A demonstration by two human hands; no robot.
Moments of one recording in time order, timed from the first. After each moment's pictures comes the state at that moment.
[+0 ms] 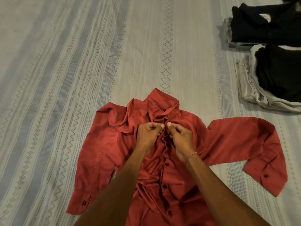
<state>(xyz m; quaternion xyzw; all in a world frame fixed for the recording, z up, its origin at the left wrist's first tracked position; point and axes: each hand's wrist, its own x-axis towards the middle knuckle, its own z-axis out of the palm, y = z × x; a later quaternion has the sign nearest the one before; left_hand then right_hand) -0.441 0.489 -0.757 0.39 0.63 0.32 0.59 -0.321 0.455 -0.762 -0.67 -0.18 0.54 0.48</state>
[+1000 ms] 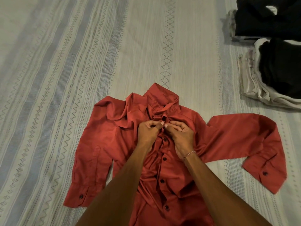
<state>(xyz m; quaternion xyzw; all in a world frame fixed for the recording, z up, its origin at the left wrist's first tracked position) -0.430 0.478 -0.772 0.33 0.65 0.34 0.59 -0.316 0.443 -0.770 -0.61 -0.10 0.56 0.55</state>
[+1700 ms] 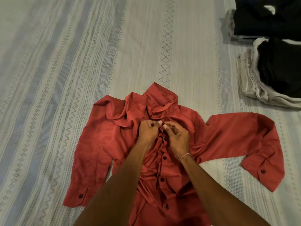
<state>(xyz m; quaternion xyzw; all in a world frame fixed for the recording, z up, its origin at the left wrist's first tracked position) -0.427 0.483 -0.778 0.38 0.66 0.30 0.58 -0.317 0.436 -0.800 -0.67 -0.33 0.45 0.49</state>
